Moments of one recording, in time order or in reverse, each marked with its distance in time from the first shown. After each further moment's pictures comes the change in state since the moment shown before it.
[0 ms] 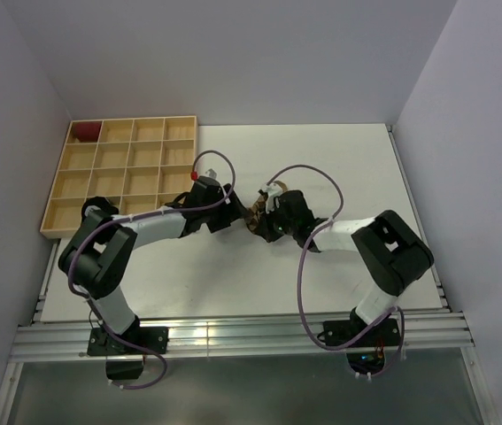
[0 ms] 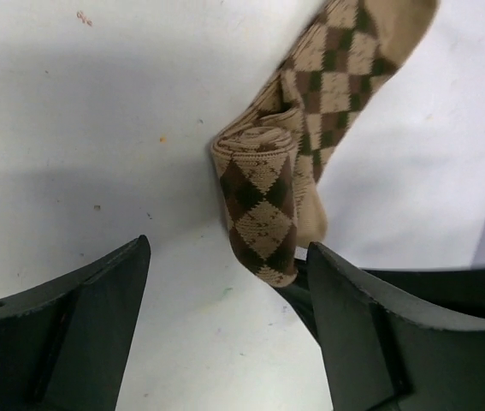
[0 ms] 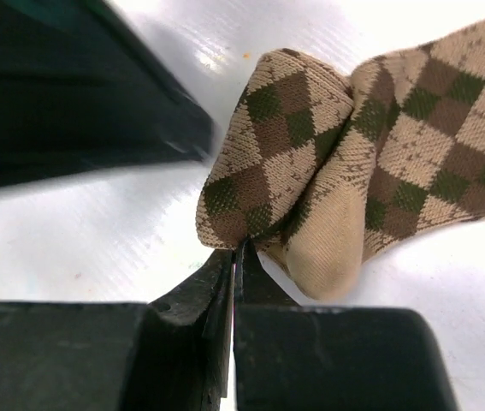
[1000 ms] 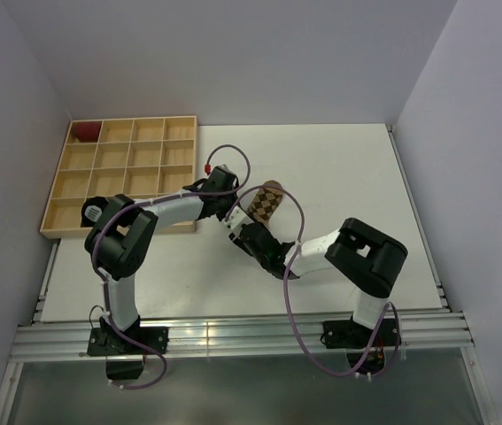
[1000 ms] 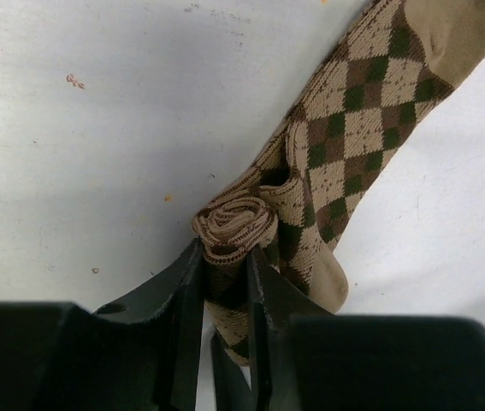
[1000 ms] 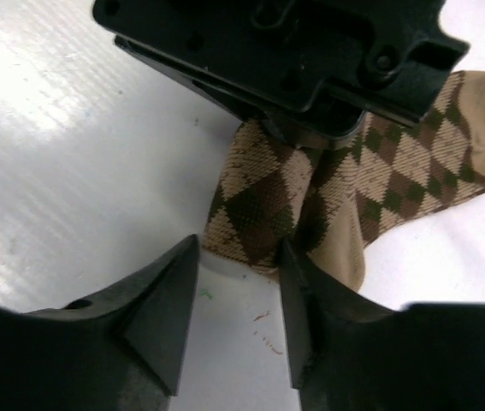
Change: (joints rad) left arm -0.019 0.185 0.254 -0.226 -0.055 0.061; right arm 0.354 0.094 0.001 0.137 0.652 -0.309
